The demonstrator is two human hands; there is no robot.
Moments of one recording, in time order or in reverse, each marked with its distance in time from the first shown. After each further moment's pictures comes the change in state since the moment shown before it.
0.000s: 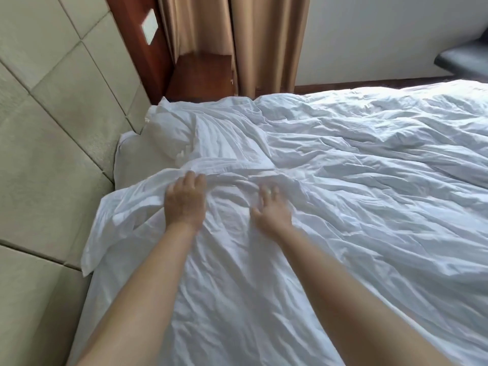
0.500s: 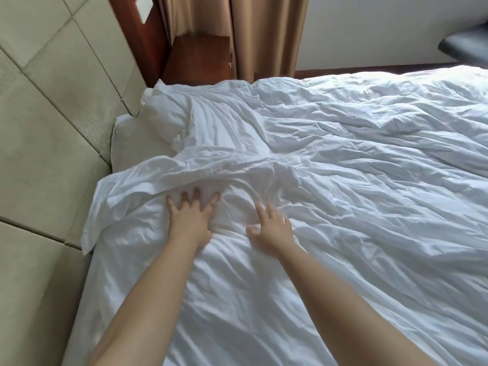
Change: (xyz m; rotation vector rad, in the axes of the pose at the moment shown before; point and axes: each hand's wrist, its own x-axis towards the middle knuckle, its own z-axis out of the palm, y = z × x) left_hand -0.067 0.025 0.011 0.162 -0.748 0.016; right_hand -0.057 0.040 0.026 -0.217 -0.206 0.007
